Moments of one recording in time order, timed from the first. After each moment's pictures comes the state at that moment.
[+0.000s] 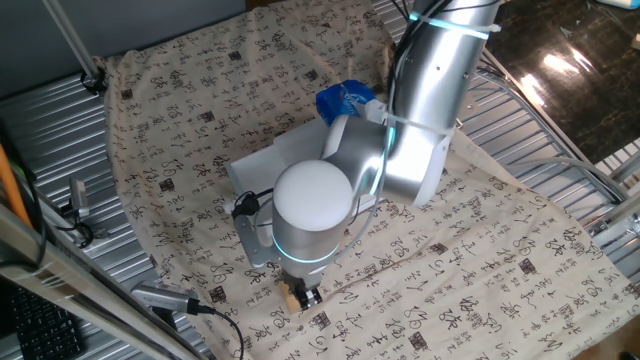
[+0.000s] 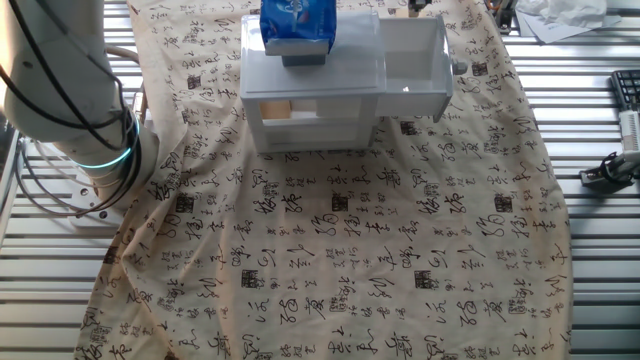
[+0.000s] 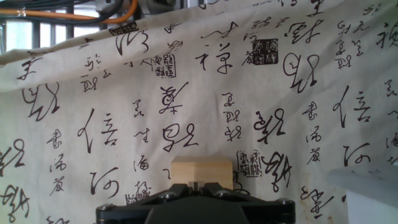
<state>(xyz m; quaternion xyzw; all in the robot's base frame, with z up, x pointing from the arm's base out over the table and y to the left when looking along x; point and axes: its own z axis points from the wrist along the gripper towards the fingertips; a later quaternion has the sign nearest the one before) 0.548 0.332 0.073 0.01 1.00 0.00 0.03</state>
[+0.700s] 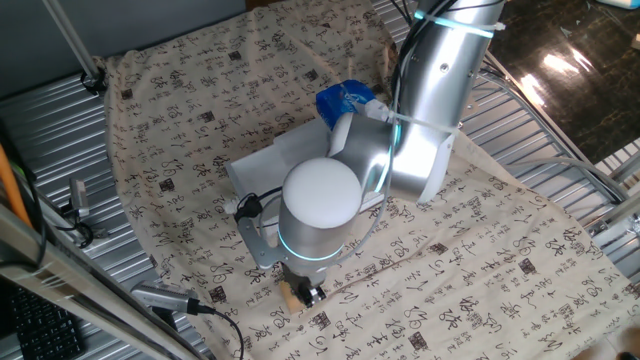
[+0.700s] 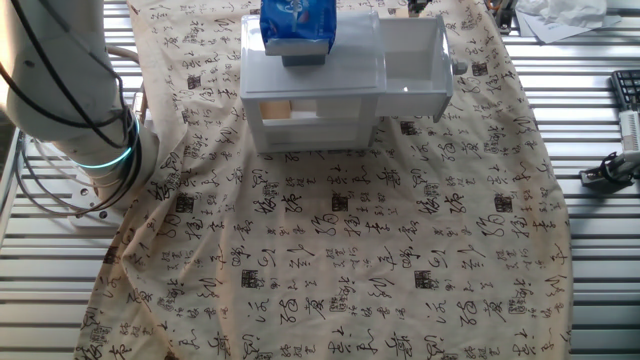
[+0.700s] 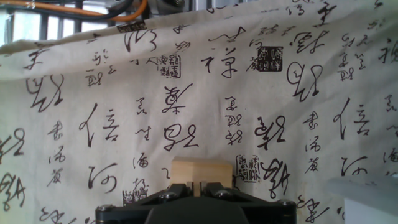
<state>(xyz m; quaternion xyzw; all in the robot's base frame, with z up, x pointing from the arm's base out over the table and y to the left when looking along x) 0.548 0.331 0.073 -0.03 1.00 -0.01 0.05</state>
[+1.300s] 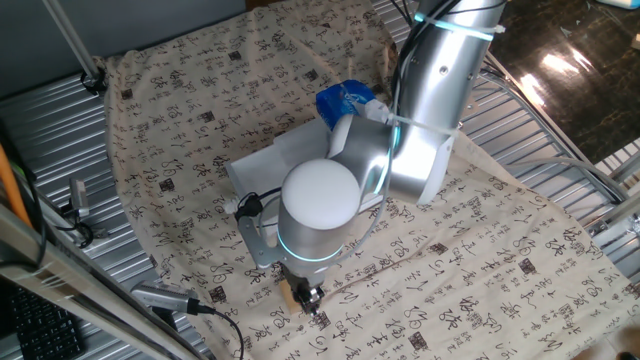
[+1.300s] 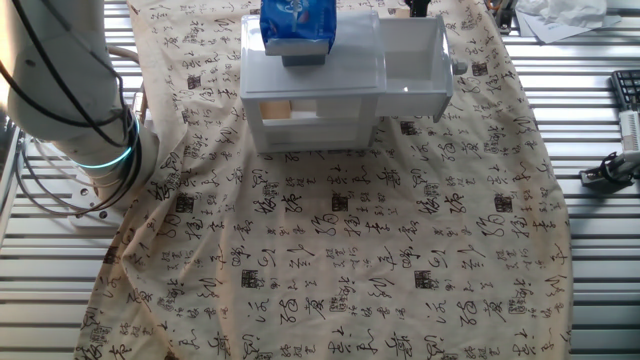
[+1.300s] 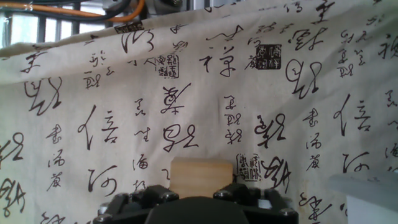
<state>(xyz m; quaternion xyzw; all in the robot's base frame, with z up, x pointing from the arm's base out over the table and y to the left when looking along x) 0.548 0.331 0.067 -0.01 1.00 -0.01 0.05</state>
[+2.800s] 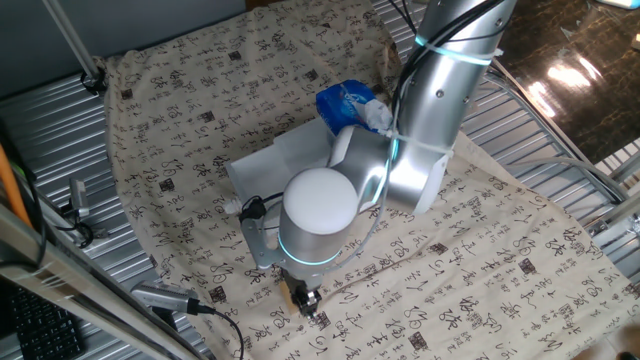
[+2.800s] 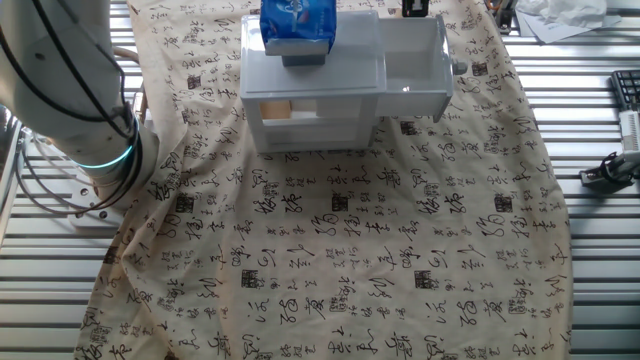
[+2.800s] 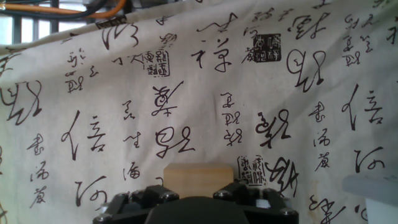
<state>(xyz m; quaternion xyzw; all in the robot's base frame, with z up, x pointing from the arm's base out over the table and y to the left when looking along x) 0.549 0.328 0.041 0.02 1.00 0.00 0.05</state>
